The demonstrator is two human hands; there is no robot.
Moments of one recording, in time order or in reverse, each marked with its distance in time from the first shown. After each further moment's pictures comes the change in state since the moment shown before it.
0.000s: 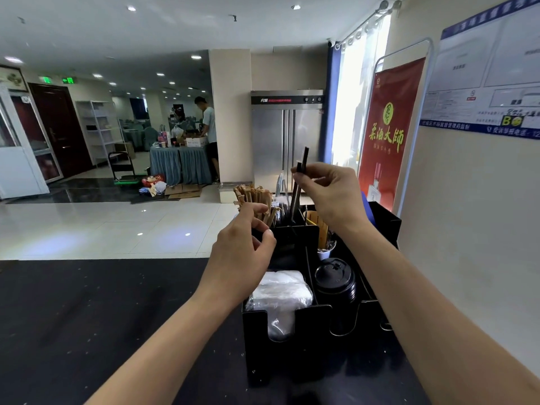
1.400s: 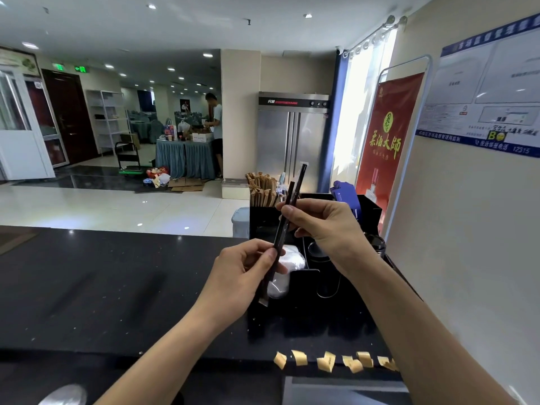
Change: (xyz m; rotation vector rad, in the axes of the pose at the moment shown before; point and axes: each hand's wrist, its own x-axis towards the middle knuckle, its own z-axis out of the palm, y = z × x) left_hand -0.121 0.025 -0.035 -0.475 -0.167 -0.127; right_hand -0.129 -0.074 -0.034 0.308 -0.339 0.235
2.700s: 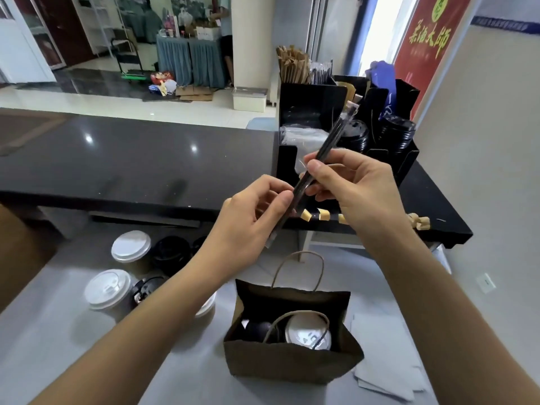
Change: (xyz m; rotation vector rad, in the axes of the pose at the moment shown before) left_hand -0.158 -0.017 -0.015 0.086 -0.008 -0.005; right_hand -0.175 0.011 0.062 -0.075 0.093 0.110
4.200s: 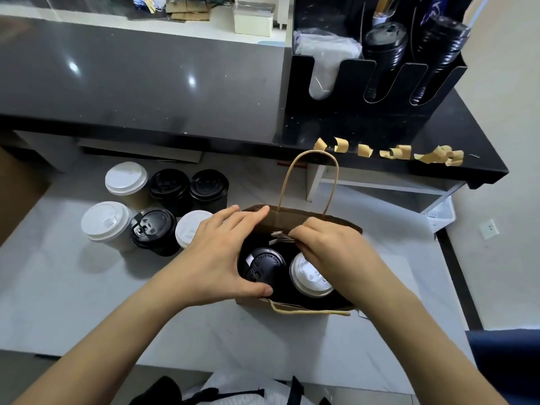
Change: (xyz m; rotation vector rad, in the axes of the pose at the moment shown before) left_hand -0.107 -0.095 -0.008 0.638 -0.514 -0.189; right_hand -0.104 0.139 0.010 -1.067 -0.527 -0.352
